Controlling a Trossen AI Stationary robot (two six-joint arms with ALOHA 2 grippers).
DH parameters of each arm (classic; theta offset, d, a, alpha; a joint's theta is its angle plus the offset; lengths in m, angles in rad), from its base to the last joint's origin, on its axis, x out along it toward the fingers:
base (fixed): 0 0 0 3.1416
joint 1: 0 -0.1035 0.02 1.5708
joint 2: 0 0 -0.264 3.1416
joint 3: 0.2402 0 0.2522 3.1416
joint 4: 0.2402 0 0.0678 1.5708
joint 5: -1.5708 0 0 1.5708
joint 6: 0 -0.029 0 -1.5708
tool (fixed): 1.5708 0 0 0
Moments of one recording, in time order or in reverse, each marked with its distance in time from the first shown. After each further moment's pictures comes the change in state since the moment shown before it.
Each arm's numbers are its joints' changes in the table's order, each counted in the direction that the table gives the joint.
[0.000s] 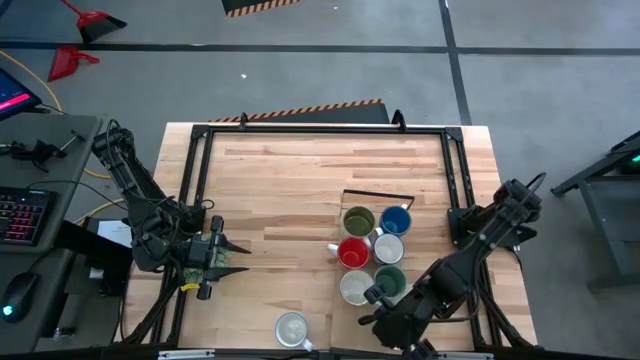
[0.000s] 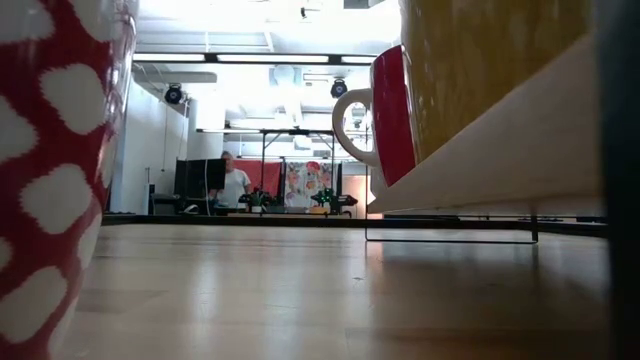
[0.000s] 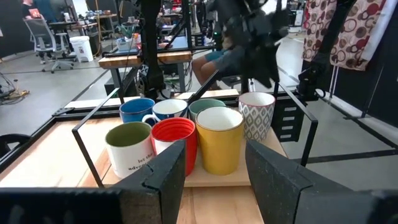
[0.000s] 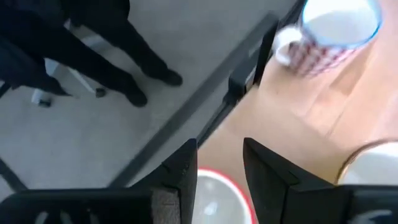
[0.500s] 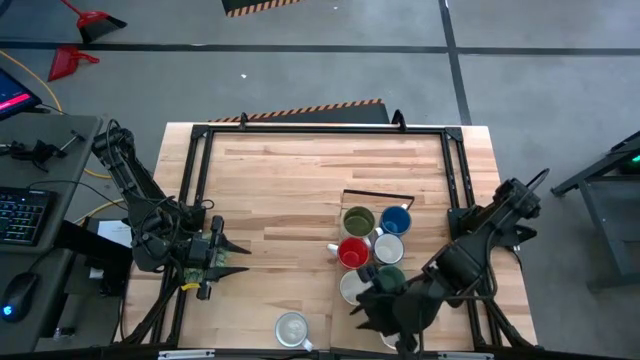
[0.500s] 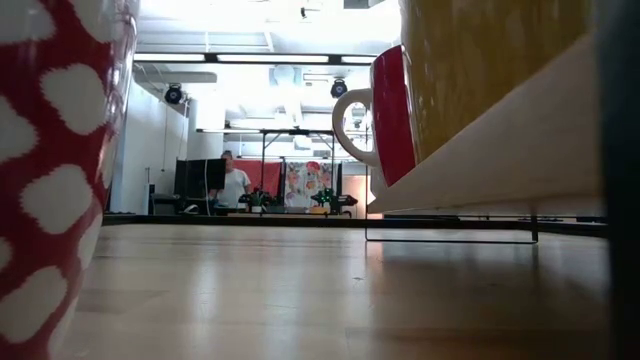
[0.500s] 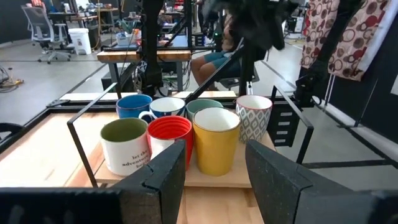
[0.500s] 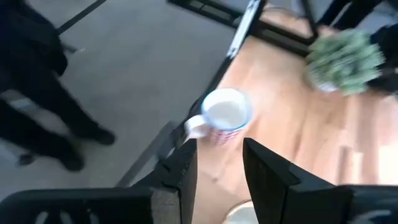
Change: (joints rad) left arm 0.000 0.000 0.000 0.000 0.000 0.062; right arm 0.039 0.000 0.225 0.015 -0.271 0.071
